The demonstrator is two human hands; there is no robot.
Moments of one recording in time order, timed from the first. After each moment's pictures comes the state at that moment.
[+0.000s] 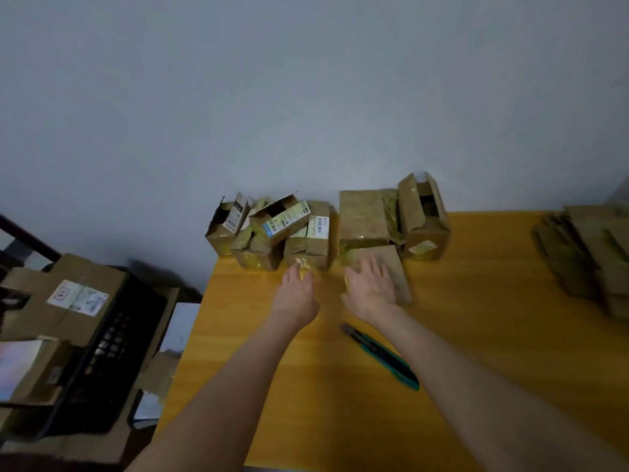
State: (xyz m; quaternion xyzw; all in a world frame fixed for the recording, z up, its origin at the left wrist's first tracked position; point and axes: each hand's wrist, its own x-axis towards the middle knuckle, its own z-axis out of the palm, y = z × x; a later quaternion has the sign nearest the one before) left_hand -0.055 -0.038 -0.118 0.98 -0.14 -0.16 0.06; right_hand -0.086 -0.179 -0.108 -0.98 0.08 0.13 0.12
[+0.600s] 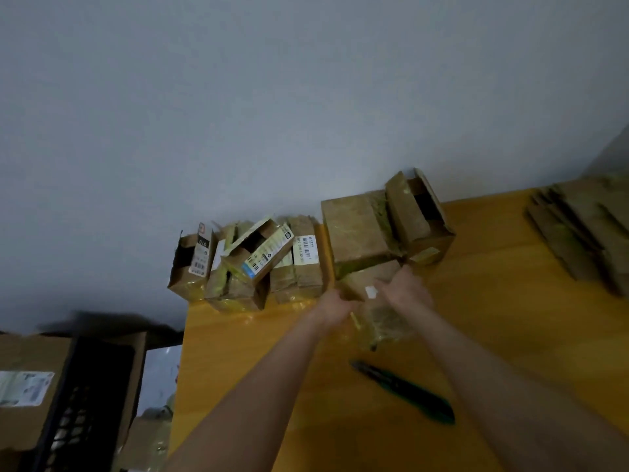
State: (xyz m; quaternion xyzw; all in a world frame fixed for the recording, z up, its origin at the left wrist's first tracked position) left_hand 0.032 -0.088 -0.141 0.79 -0.06 -0.45 0.40; right_hand -0.009 -0.233 -0.150 -0.83 0.44 0.15 0.30
